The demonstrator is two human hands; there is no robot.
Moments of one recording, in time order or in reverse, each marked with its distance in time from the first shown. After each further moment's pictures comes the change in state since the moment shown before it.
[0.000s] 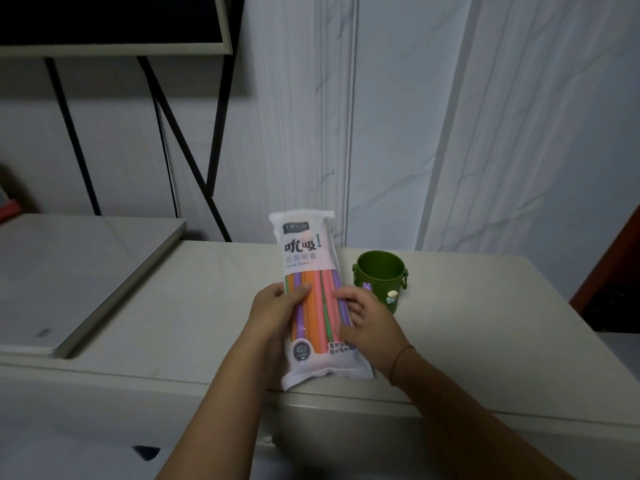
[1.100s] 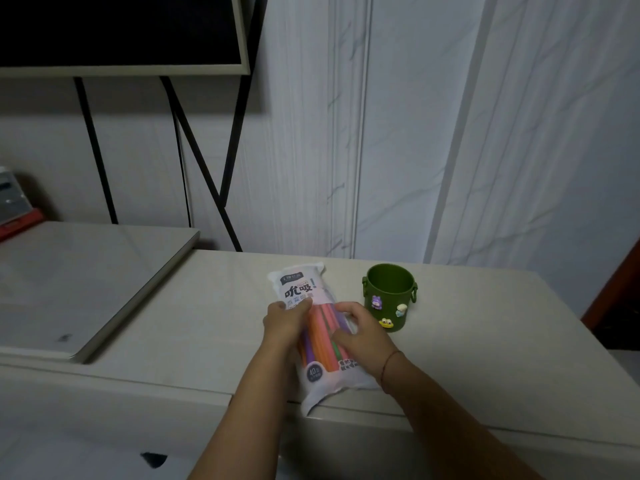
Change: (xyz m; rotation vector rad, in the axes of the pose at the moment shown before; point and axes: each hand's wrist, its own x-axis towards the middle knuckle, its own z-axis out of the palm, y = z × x) left_hand 0.039 -0.022 -0.001 0.073 0.224 -0.091; right_hand 0.018 0.005 0.019 -0.110 0.015 0.140
